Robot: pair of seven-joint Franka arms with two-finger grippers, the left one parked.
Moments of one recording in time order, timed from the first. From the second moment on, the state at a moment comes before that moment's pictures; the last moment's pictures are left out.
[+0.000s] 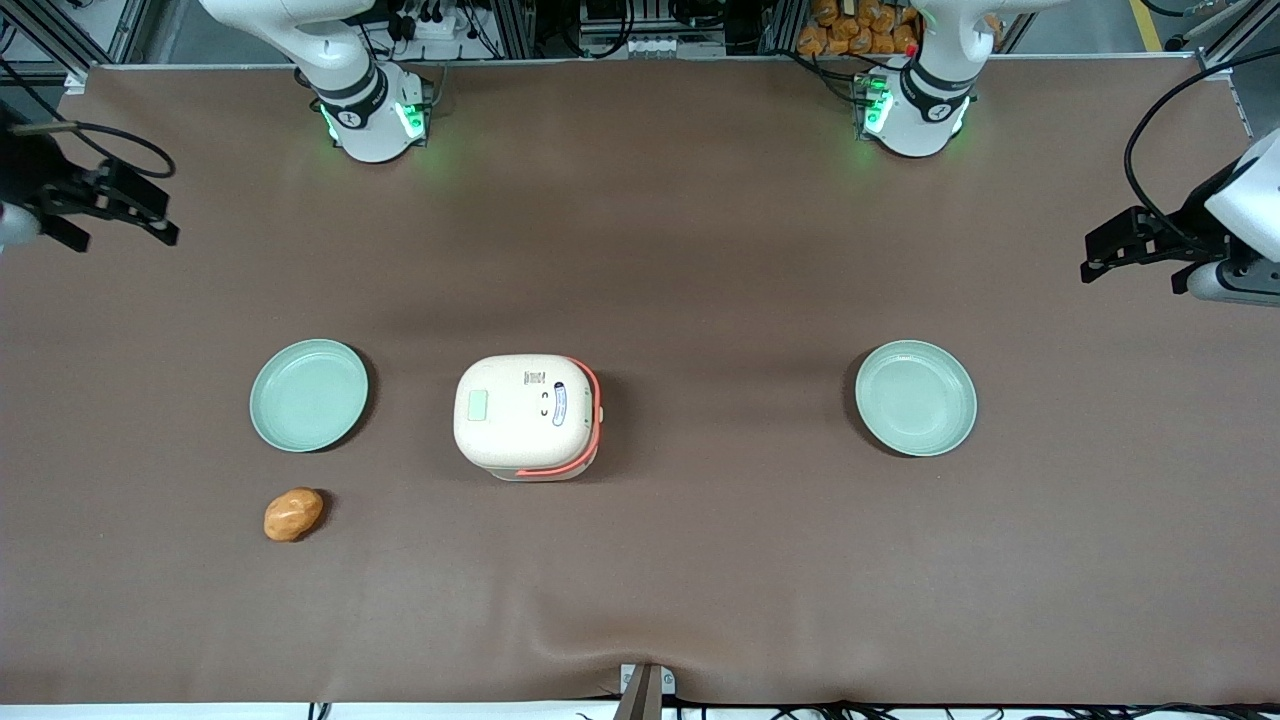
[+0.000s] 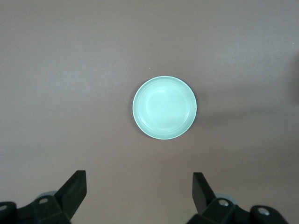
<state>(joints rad) 0.17 -0.09 -0.13 -1.64 0.04 1.57 0.00</state>
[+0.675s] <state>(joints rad) 0.39 0.09 -0.12 -1.64 0.05 1.67 0.17</state>
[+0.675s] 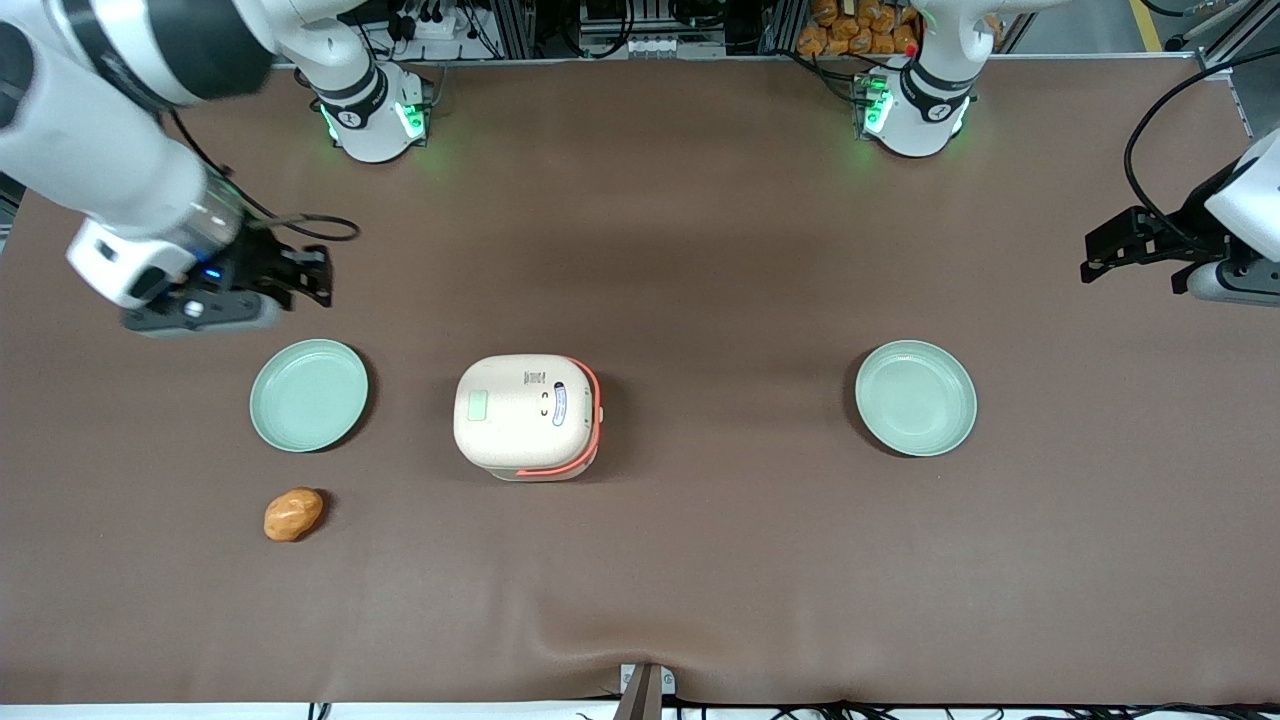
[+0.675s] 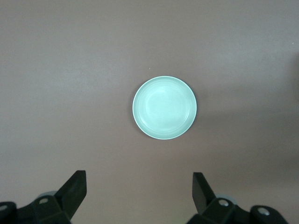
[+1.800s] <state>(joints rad) 0.52 0.30 -0.12 -1.64 0.05 1.94 0.25</state>
